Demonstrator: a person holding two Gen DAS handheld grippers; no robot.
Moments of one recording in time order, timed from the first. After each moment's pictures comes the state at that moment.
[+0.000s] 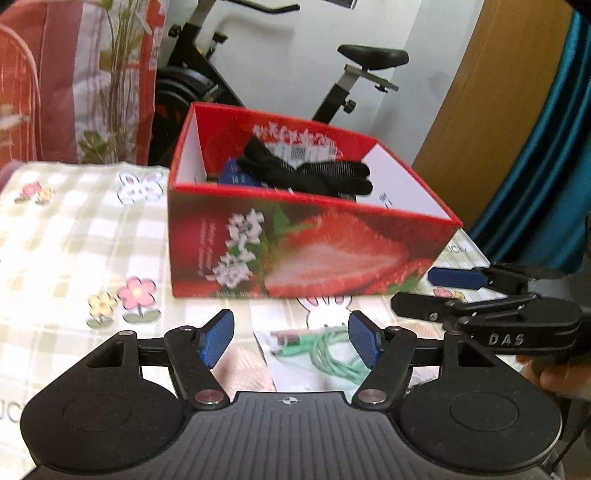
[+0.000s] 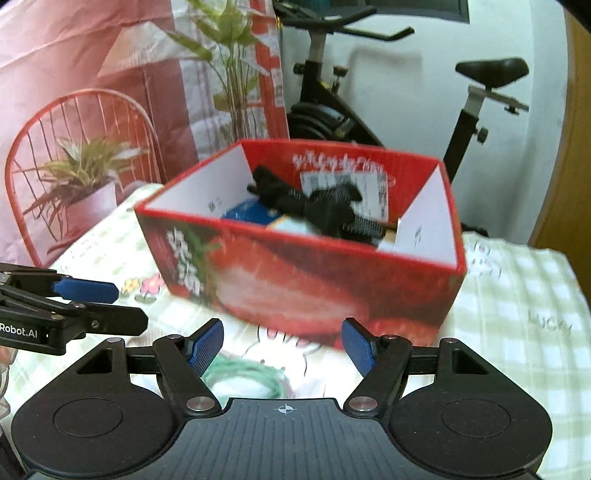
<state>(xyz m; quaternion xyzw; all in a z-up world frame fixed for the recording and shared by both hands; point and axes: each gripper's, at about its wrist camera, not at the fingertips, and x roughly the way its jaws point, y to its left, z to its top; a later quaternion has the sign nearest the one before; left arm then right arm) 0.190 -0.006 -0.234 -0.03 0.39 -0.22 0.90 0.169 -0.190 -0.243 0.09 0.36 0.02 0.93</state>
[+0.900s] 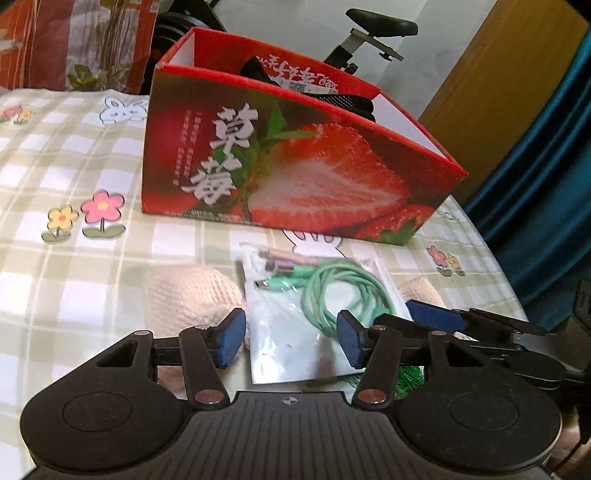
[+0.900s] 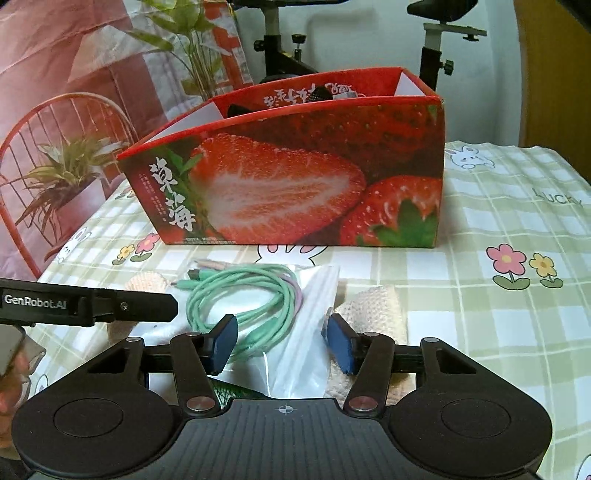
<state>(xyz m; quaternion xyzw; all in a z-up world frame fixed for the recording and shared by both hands) 0.182 -0.010 -0.289 -0.07 0.44 -0.23 0.87 0.123 -0.182 -0.305 0.18 0.36 0.00 0.91</state>
